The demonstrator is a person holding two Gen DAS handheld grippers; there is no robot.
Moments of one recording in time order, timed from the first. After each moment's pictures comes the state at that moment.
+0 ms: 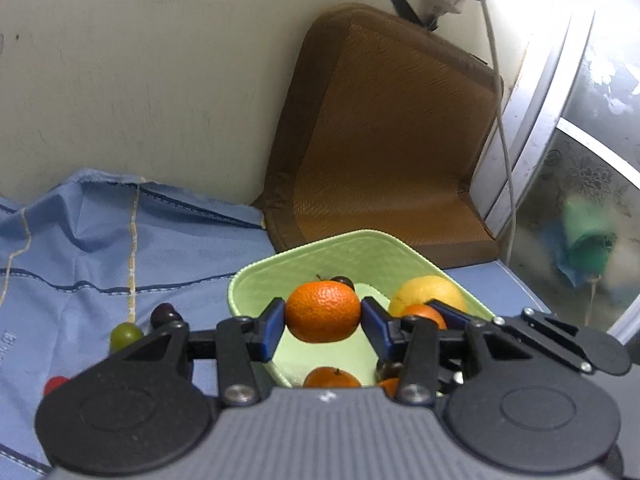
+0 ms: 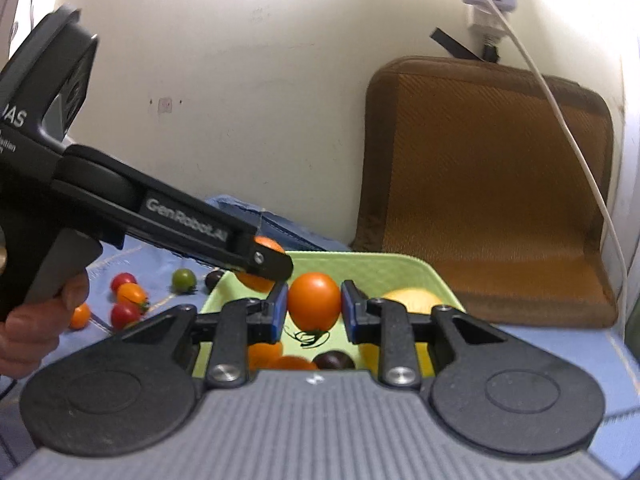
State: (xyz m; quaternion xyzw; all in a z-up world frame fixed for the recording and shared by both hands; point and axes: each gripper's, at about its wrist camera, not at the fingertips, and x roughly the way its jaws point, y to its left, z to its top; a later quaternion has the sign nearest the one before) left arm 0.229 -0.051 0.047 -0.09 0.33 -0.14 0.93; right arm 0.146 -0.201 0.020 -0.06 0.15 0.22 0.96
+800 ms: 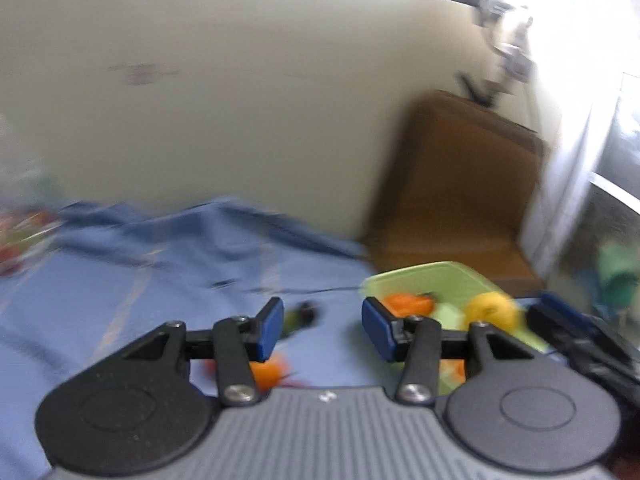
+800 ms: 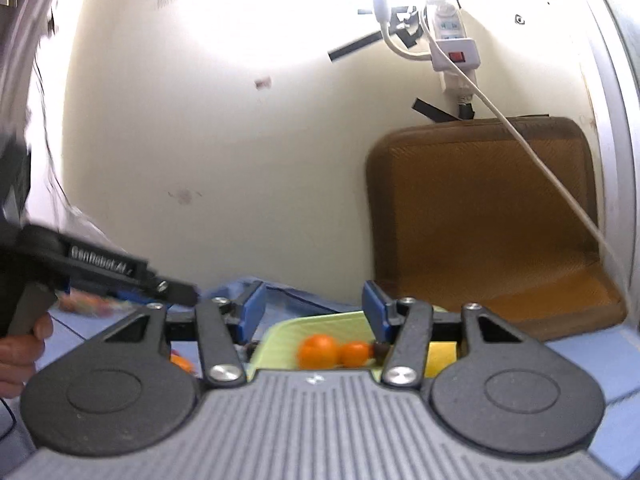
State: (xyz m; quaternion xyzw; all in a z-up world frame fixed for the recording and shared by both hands) left arm 0.130 0.042 0.064 -0.11 0.26 -0.02 0.96; right arm 0.085 -0.219 0.018 0.06 0.03 0.24 0.97
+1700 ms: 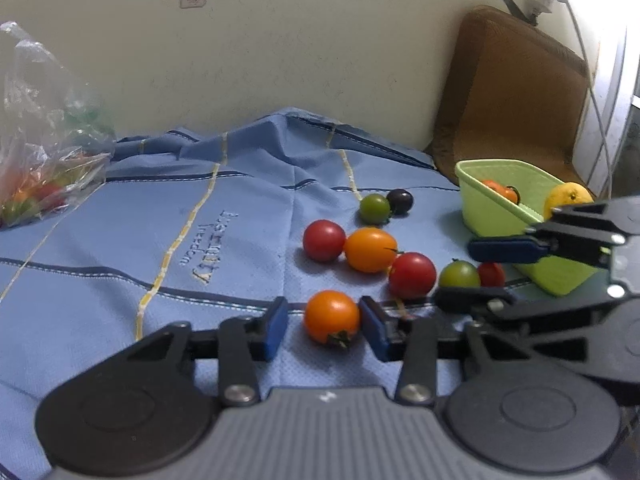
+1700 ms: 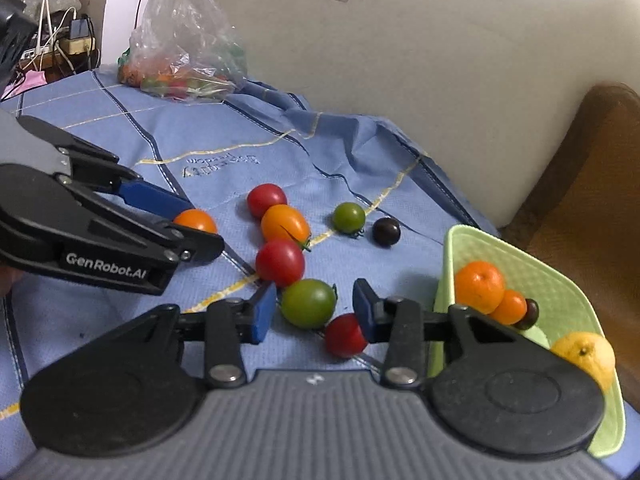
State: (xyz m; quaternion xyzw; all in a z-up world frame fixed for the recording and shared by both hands) left arm 0.118 0.063 -0.006 -0.05 0.32 0.00 0.94; right arm 0.125 -0.068 -0.002 -0.24 0.24 0.31 0.89
